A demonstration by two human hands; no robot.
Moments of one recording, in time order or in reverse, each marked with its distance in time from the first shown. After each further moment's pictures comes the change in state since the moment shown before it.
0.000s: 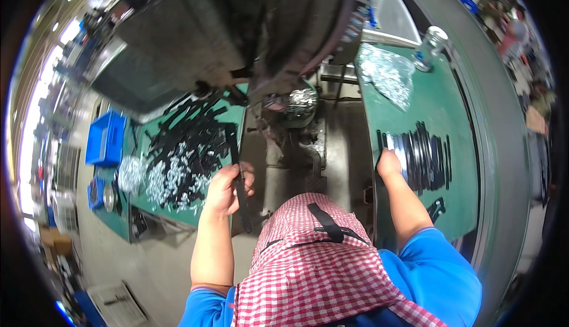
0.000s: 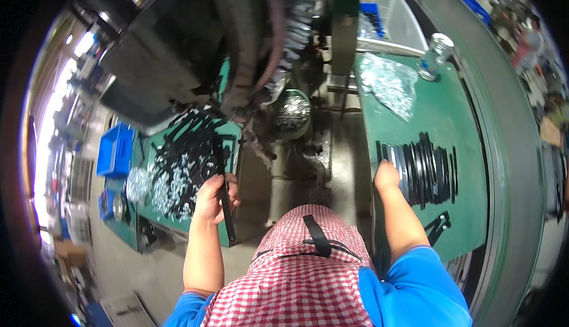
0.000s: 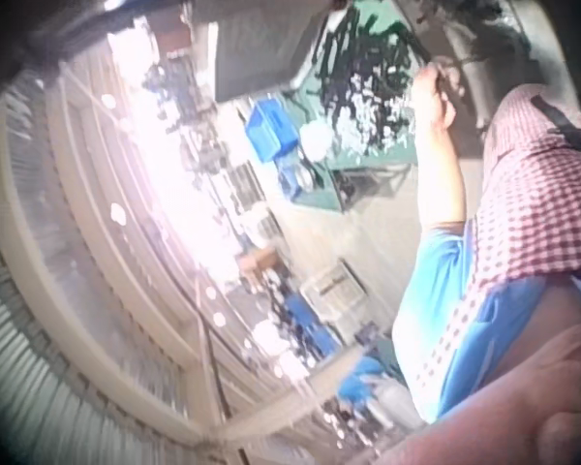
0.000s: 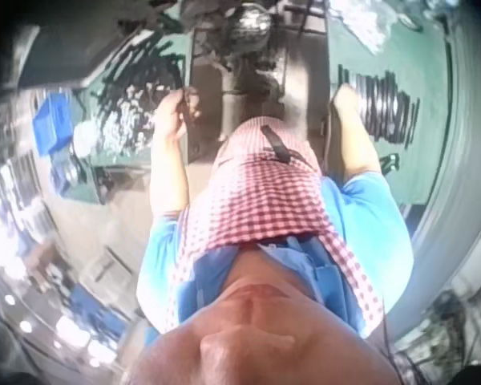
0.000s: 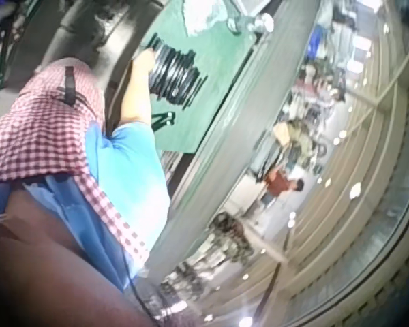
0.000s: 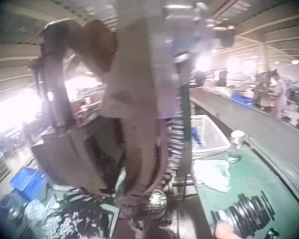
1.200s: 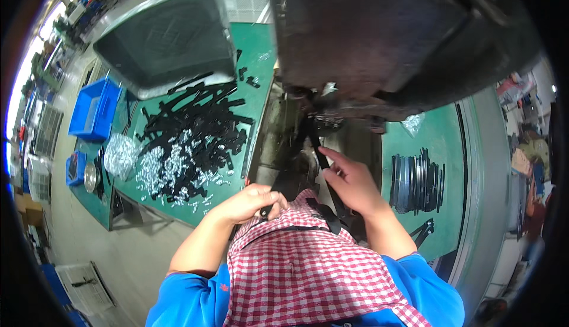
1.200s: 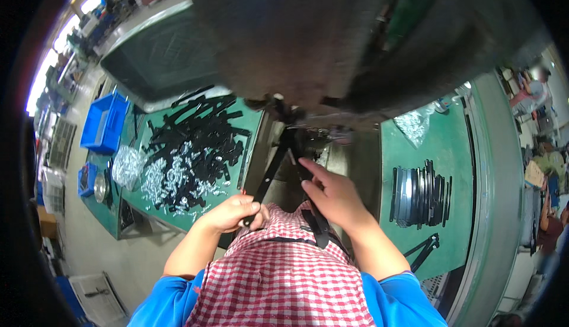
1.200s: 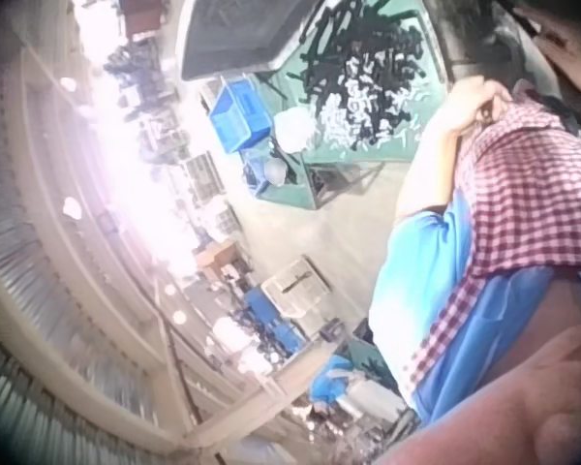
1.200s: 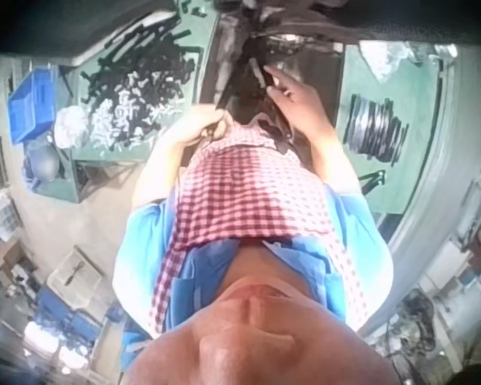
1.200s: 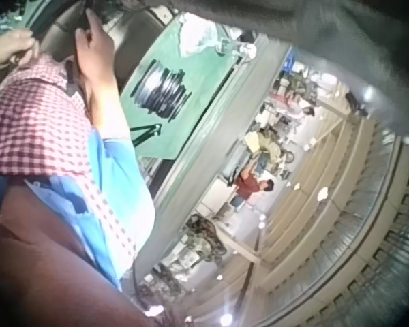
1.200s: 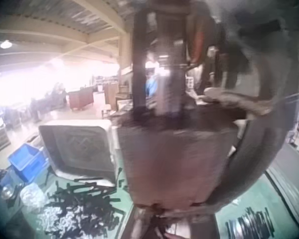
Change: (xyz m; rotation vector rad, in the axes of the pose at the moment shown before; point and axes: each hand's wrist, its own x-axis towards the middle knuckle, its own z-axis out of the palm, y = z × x) left_hand -0.005 0.018 -0.043 0.358 -0.365 -0.251; right_hand -0.119 -0.240 -0.181 0.767 -0.235 -0.617
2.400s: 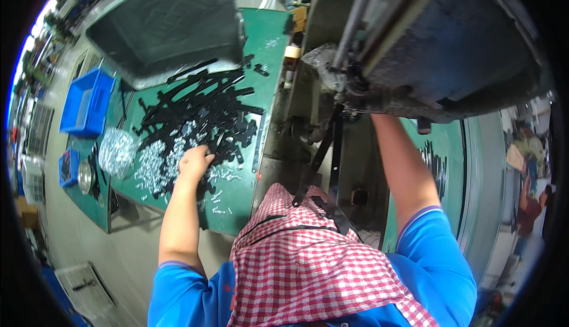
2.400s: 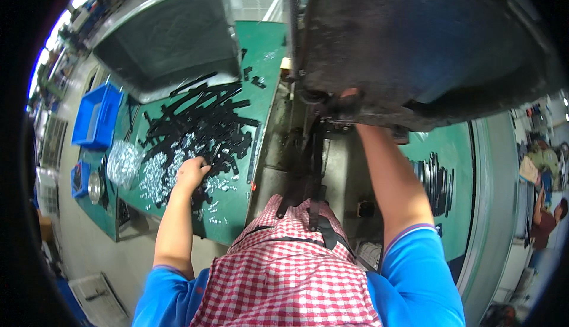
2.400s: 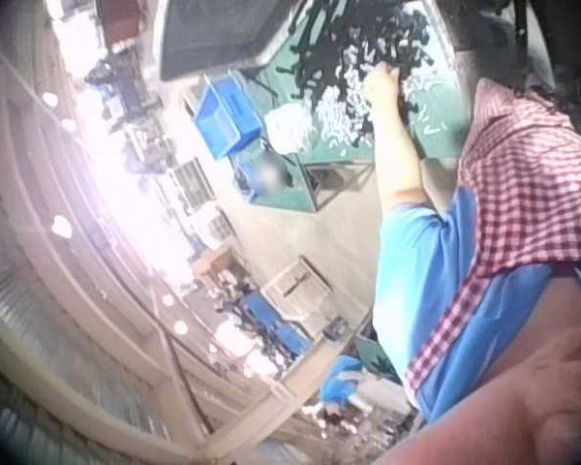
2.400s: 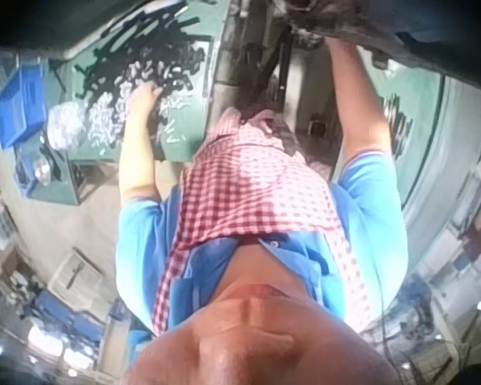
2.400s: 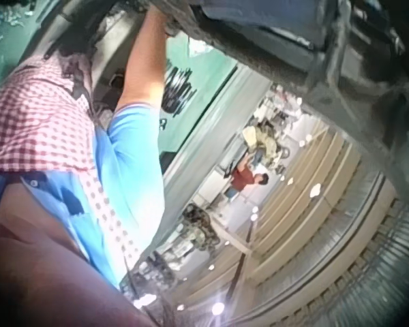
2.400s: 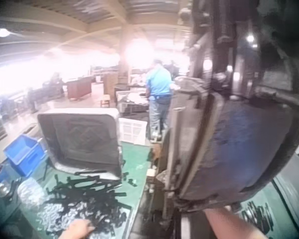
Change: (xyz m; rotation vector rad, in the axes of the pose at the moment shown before) left_hand -0.043 -0.040 -0.212 1.354 0.914 -0.217; right_hand 0.204 0.117 -0.016 -0.926 0.703 -0.293
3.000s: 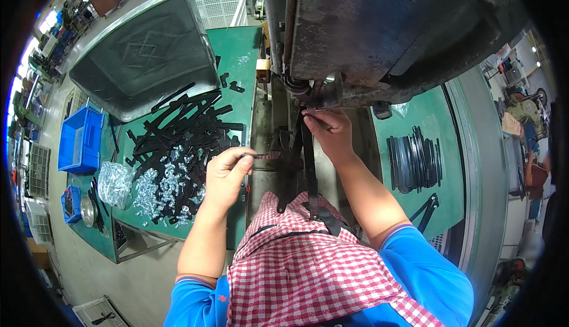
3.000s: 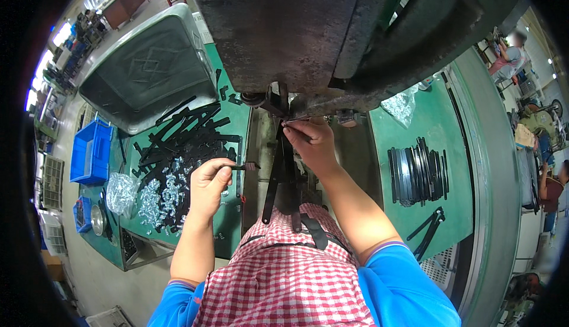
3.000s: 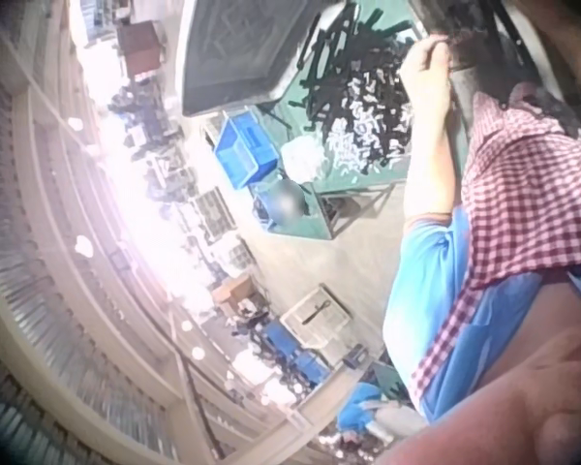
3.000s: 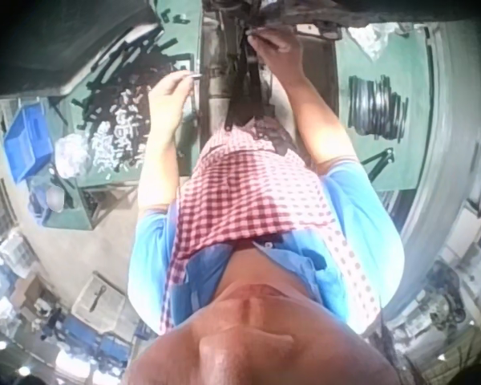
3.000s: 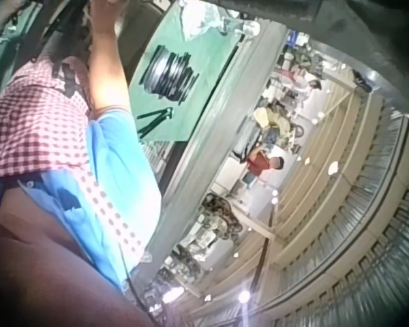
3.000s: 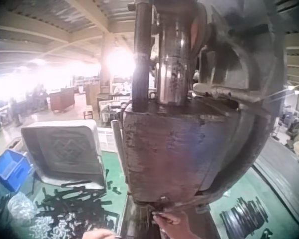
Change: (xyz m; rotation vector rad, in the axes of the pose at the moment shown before) left_hand -0.061 0.186 -0.069 -1.240 0.003 0.423; right_hand -0.059 -0.089 -0.105 1.012 0.208 0.092
